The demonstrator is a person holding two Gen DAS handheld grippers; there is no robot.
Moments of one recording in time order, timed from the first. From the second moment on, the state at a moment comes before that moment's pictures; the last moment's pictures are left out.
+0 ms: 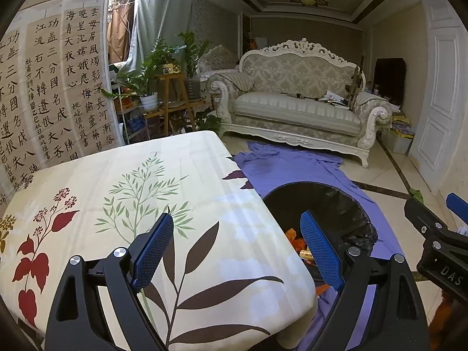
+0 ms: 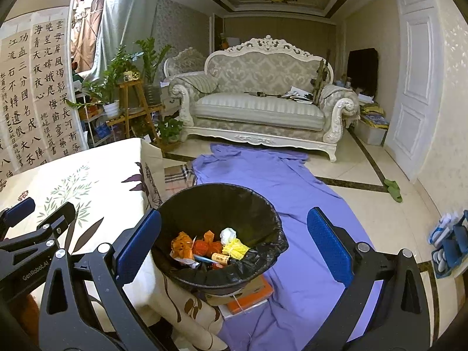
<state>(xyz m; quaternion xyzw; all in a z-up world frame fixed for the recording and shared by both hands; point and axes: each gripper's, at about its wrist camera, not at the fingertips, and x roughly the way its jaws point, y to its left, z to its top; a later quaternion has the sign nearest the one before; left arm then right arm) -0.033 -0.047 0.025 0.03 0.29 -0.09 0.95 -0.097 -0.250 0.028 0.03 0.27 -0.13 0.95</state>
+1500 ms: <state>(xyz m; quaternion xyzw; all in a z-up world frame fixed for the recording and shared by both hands) -0.034 -0.046 0.022 0.03 0.30 -0.09 0.95 -0.095 -0.250 0.027 0.03 0.27 -0.13 0.95</state>
